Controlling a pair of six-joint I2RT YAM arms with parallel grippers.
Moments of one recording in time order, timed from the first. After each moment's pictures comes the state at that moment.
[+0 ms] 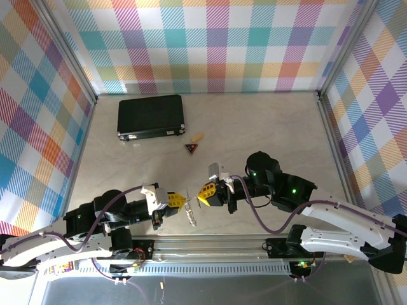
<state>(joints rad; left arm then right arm) -1.27 0.44 0.69 -0.43 -0.04 0.03 1.08 0.96 0.94 -0.28 -0.55 -0.03</state>
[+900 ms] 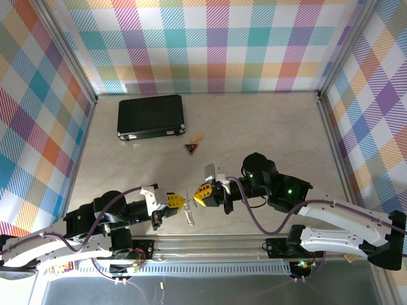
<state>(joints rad) -1.27 0.42 0.68 -0.42 -0.04 0.03 1.11 0.99 0.93 -0.24 -0.52 -0.03</state>
